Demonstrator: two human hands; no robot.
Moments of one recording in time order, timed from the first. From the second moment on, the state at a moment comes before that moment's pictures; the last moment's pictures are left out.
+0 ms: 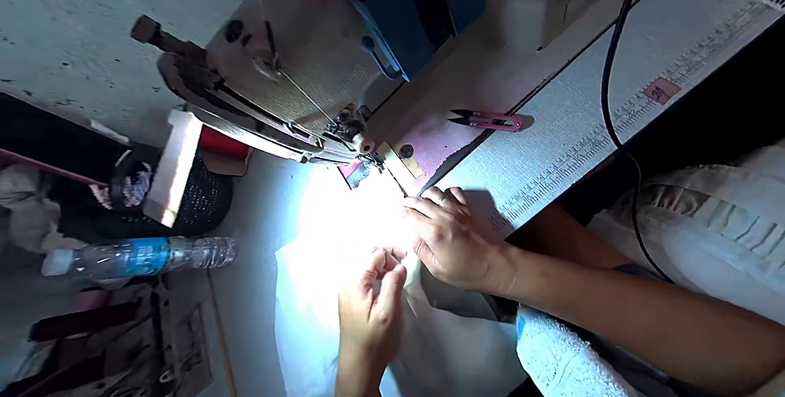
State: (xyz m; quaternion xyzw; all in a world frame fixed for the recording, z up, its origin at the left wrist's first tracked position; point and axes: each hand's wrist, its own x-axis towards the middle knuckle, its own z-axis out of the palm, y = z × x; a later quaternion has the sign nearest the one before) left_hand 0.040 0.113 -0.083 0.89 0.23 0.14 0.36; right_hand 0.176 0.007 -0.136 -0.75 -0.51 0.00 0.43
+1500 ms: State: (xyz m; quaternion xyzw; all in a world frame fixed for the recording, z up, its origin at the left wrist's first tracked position) left_hand 0.064 0.176 -0.103 0.81 0.15 0.31 0.48; right_hand 0.191 0.040 -0.107 -0.65 -0.41 0.15 0.62
